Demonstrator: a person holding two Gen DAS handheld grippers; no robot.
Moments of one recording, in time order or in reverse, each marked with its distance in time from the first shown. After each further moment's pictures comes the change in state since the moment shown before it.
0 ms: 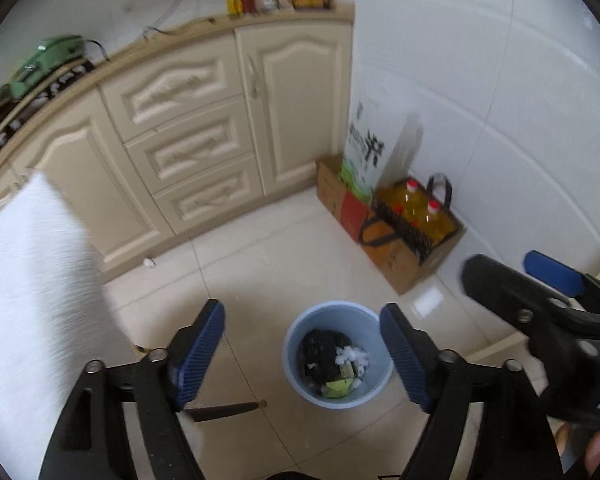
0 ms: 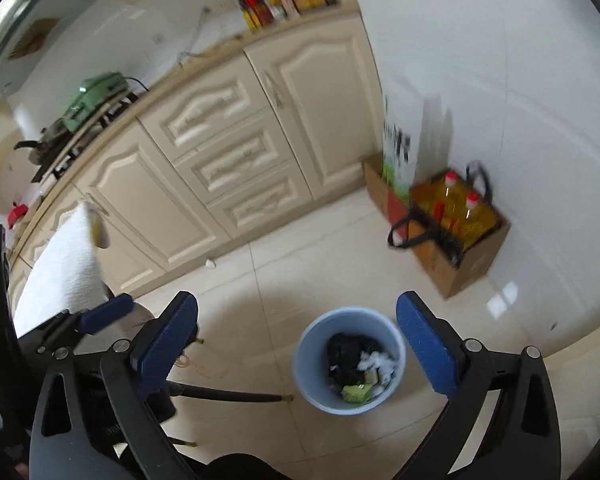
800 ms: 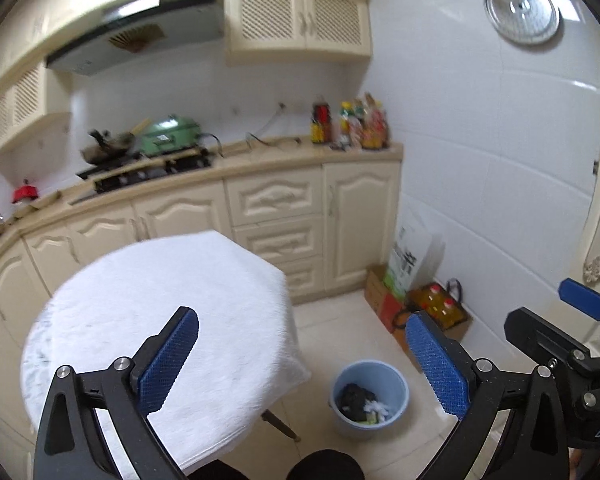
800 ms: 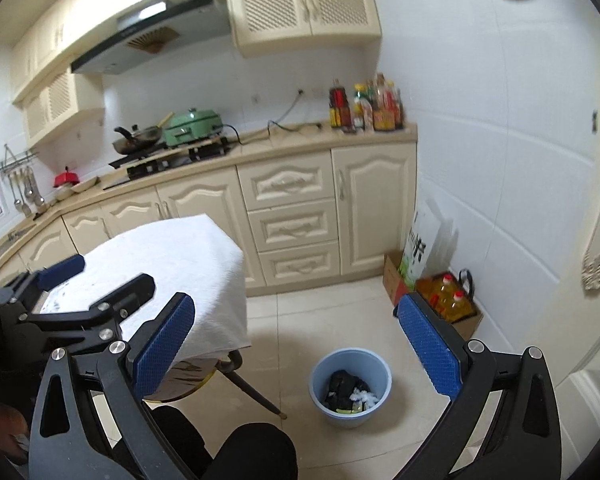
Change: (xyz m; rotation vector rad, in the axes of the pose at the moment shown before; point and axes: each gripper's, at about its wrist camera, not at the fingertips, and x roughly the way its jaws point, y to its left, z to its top) left arm -0.353 0.001 -0.235 -0.144 -0.420 0.181; right arm -0.239 0.126 -0.082 -0.288 -0.293 0.038
